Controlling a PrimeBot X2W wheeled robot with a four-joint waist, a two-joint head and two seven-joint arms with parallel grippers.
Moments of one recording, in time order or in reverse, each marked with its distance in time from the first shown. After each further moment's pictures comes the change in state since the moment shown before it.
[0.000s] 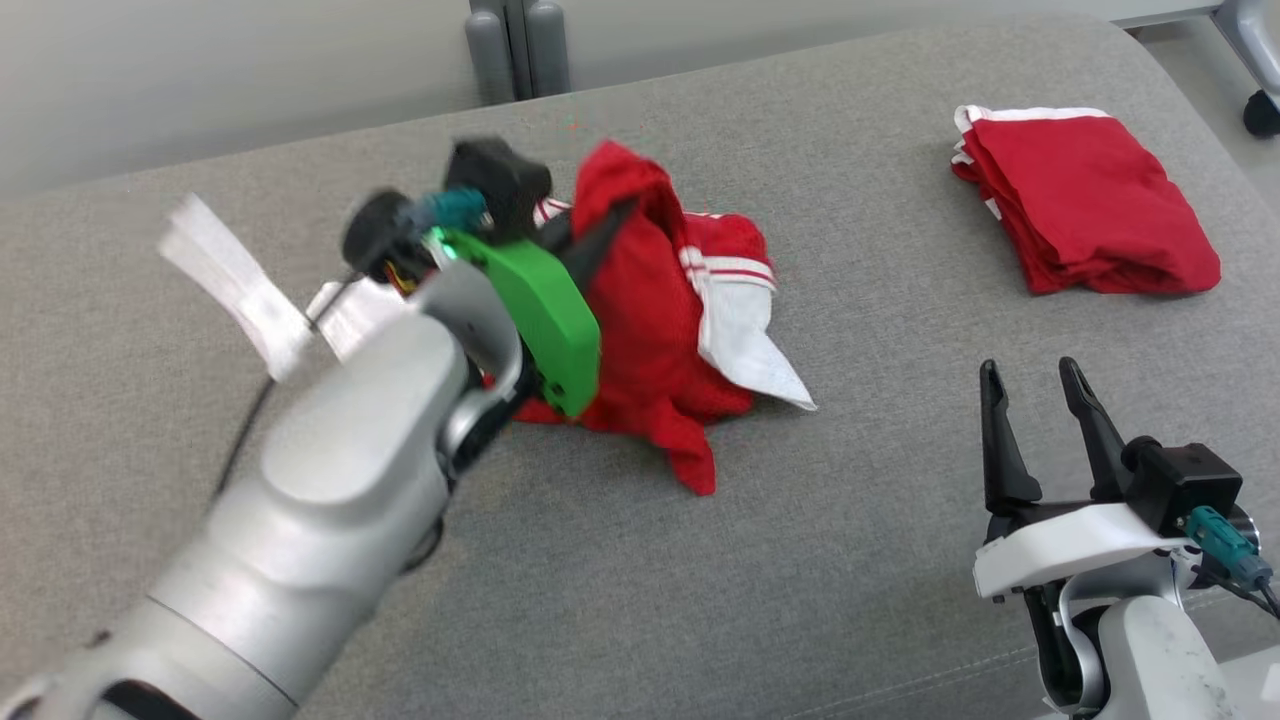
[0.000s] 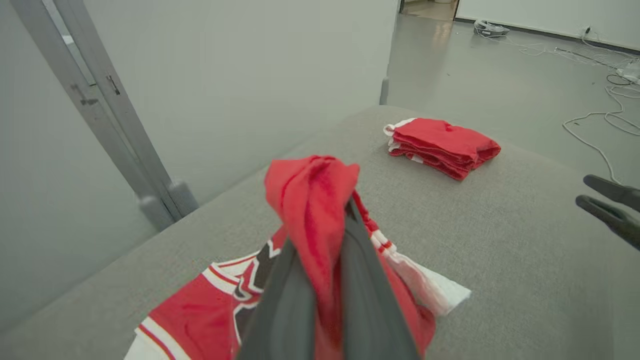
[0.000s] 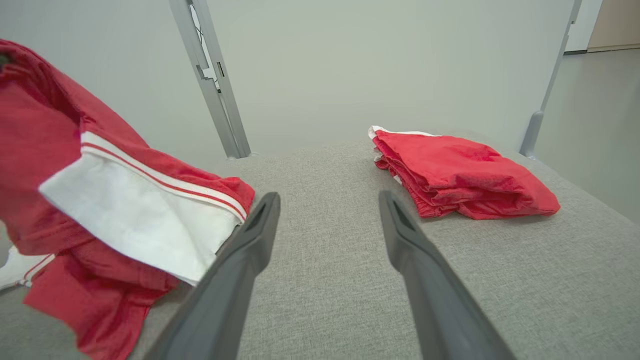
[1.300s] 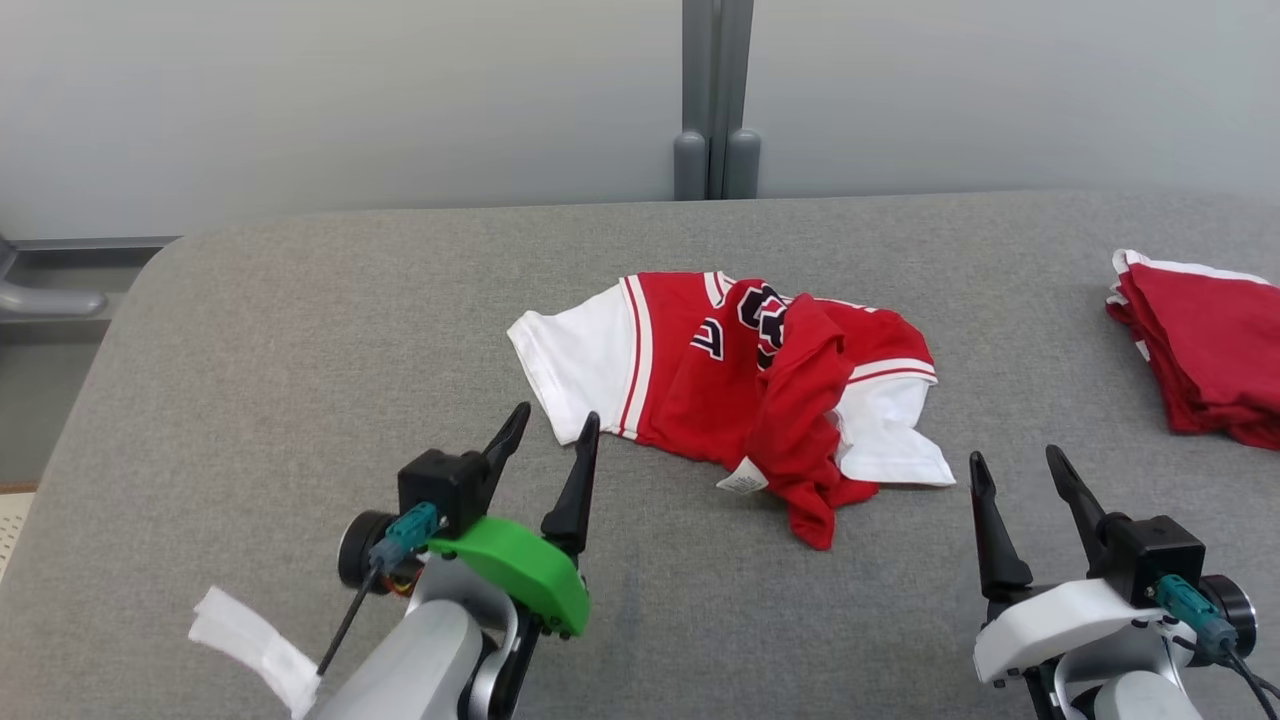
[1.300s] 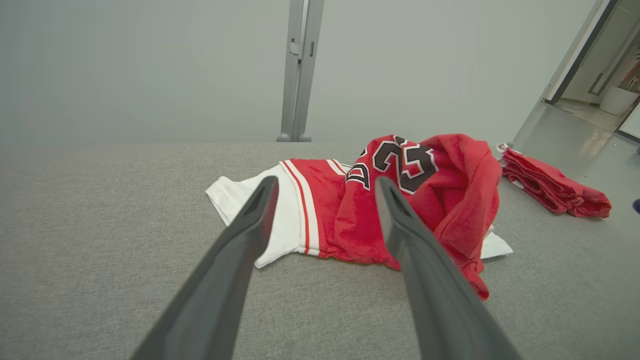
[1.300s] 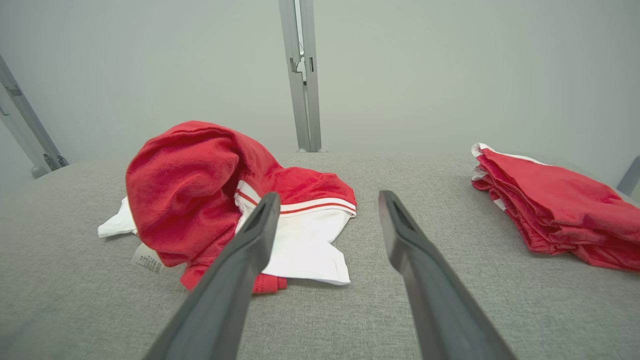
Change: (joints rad) left arm 0.535 -0.102 0.221 -0.036 0.117 0.184 -0.273; right arm 0.107 0.001 -0.001 0.028 -0.082 0.000 0.012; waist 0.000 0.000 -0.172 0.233
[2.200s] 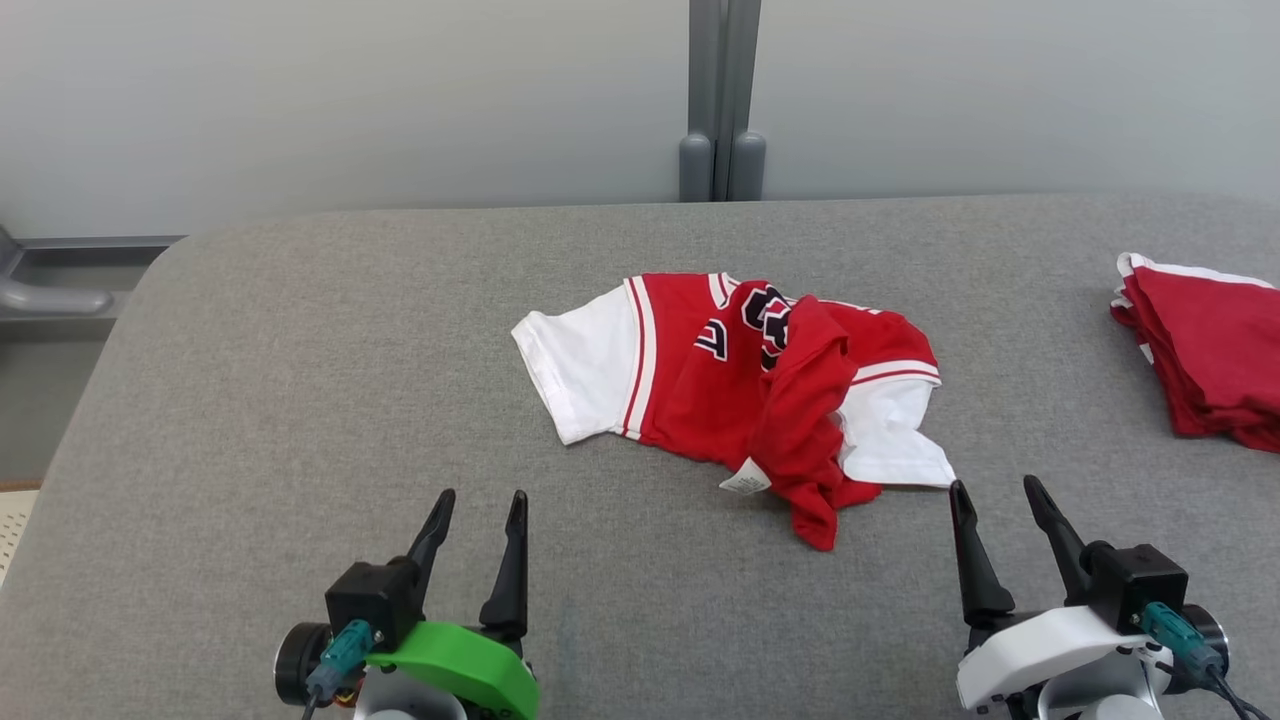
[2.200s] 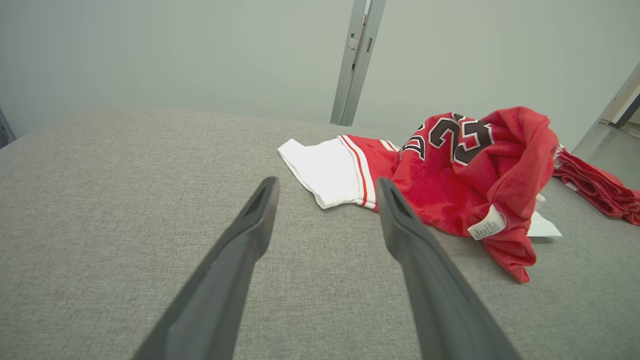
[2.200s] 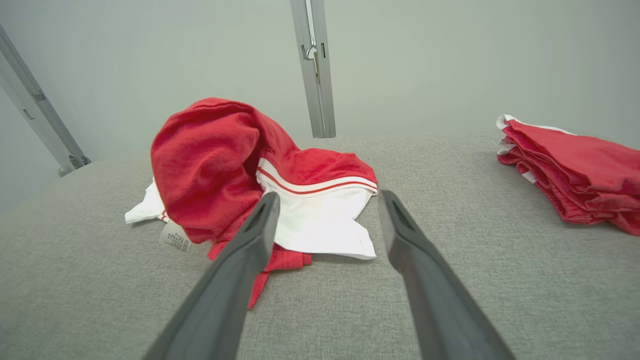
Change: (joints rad) left arm 0.301 -0.027 0.283 -0.172 0.216 -0.016 0.000; right arm 0.026 0.000 0.047 0.048 0.064 0.000 -0.047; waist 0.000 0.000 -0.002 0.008
